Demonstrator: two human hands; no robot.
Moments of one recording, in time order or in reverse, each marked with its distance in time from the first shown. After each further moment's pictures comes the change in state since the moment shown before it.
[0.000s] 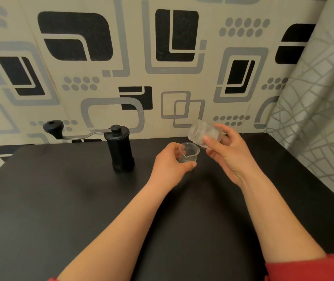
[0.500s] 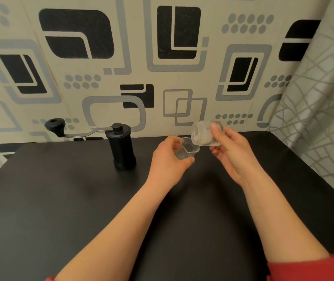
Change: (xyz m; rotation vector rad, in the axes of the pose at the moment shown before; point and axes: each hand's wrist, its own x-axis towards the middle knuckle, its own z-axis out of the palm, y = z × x) left_hand -0.005 0.006 -0.007 0.041 0.104 0.068; right_hand -0.001 -0.001 0.004 0.015 -0.008 0.029
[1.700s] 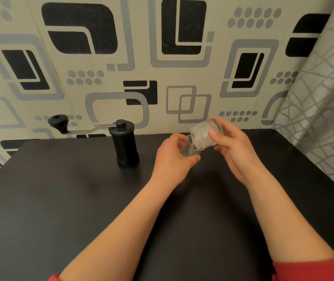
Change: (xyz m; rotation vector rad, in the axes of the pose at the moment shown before) left_hand -0.004 0.003 -0.001 0.035 -0.012 0.026; right_hand -0.002 0.000 0.002 -0.234 -0.055 -0.111
